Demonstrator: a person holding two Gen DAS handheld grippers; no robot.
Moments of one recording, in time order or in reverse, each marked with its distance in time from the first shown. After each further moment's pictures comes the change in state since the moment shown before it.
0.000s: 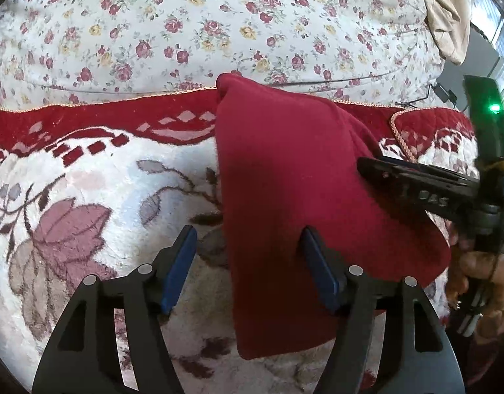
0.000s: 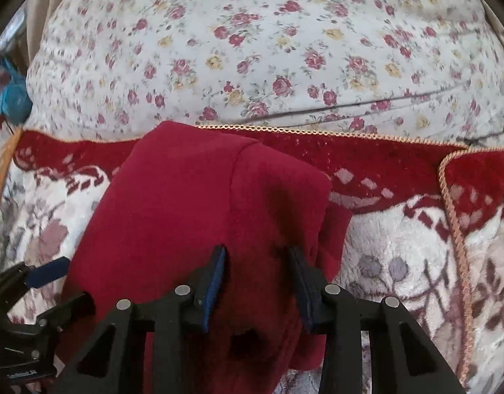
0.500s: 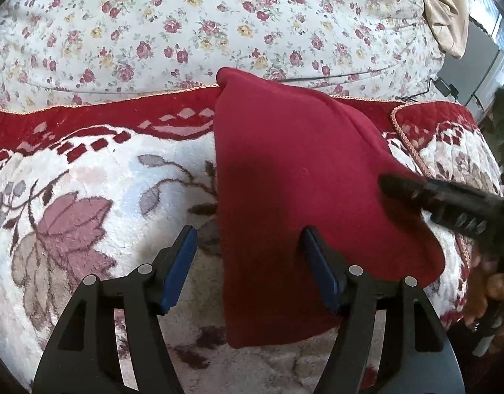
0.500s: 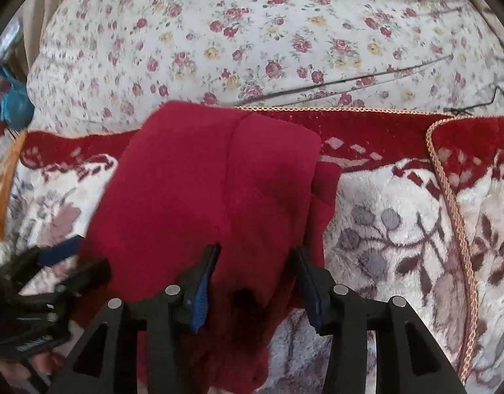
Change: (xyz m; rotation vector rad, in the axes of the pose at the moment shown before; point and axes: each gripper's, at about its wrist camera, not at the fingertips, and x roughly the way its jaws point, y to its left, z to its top) left arm -0.002 -0.006 -0.009 0.015 -0.007 0.023; right arm -0.029 0.004 -0.029 0.056 0.028 0.014
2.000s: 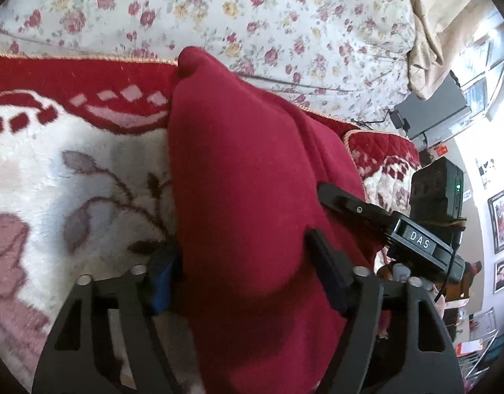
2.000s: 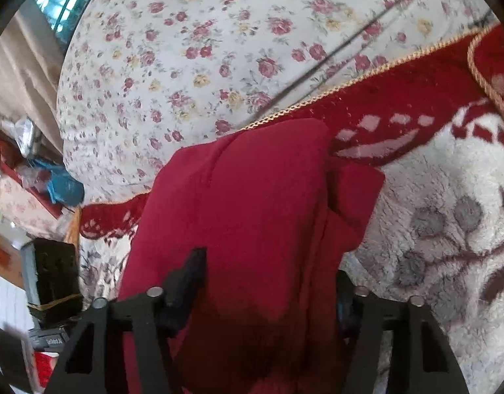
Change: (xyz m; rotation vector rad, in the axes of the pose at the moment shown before) left arm 0.037 0.032 0.040 -0.171 0.101 -0.406; right arm 0.049 -0.045 0.014 0.273 -0.043 0.375
